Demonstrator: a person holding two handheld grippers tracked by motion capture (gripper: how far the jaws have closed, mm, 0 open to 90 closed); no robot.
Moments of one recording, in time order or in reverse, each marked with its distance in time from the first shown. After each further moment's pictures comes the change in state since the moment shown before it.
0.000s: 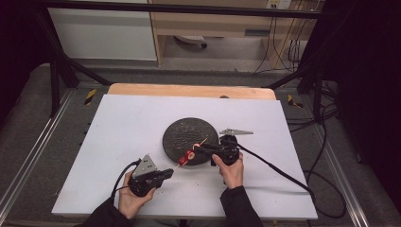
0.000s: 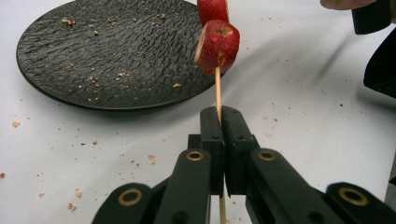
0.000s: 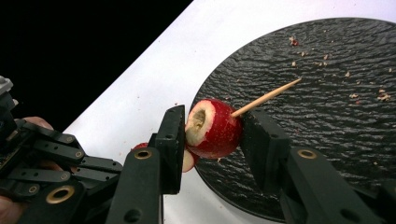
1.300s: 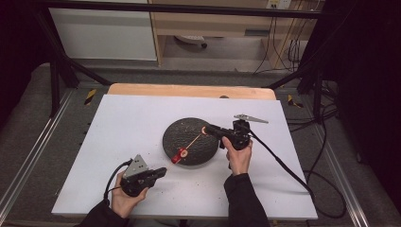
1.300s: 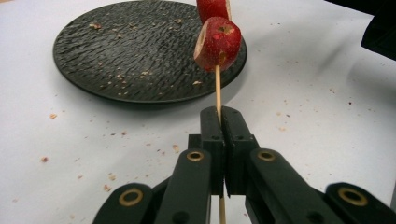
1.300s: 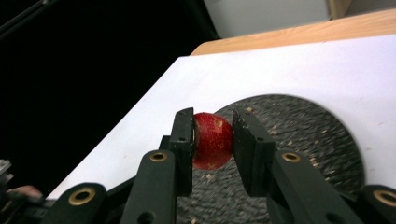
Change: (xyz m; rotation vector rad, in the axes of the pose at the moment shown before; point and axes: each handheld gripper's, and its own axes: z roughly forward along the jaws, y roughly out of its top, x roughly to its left) left arm 0.013 -0.008 -0.016 -0.032 0.026 -0.003; right arm -0.015 0.040 -0.024 -0.171 -0.061 0.058
